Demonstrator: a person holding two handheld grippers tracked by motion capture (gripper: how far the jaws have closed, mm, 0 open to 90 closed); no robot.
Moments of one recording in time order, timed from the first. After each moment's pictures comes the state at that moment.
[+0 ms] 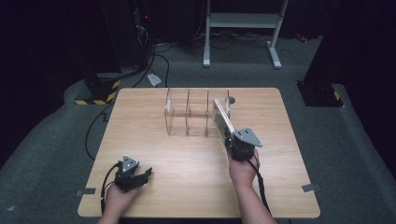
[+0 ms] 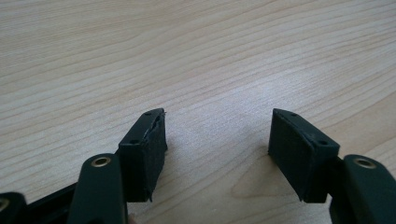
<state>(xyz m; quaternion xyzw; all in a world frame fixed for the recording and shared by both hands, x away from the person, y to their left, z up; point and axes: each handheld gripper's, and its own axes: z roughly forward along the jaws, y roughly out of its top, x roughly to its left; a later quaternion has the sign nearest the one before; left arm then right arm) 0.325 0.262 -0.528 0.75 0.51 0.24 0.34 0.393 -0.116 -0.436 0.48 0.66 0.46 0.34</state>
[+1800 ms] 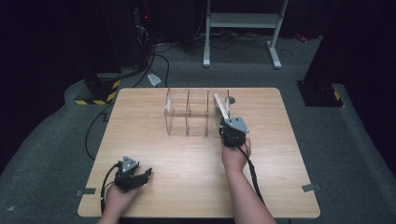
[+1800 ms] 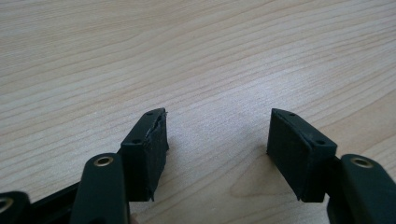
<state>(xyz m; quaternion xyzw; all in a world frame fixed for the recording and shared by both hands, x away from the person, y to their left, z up) 0.324 0.262 -0.528 0.75 0.51 0.24 0.34 0.442 -0.095 -0.449 0.50 0.66 0.43 0.36</state>
